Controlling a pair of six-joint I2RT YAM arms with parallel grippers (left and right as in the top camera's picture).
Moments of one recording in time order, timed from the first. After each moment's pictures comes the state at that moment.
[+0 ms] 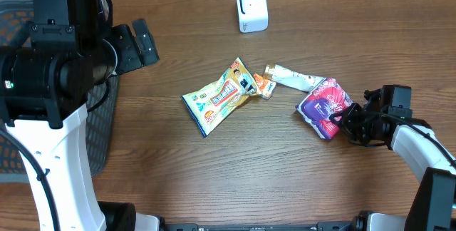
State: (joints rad) left arm -0.09 1.61 2.39 -1.69 -0.07 -0.39; right arm -0.19 1.51 0.67 -0.38 -0.51 0.50
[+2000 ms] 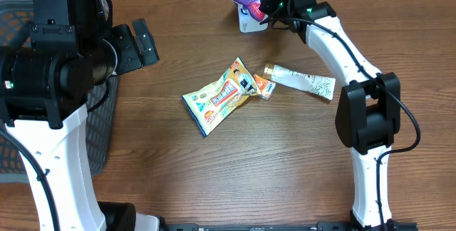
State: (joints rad) left arm -0.09 1.61 2.39 -1.69 -0.07 -0.39; right arm 0.29 2.34 2.05 -0.38 -0.16 0.72
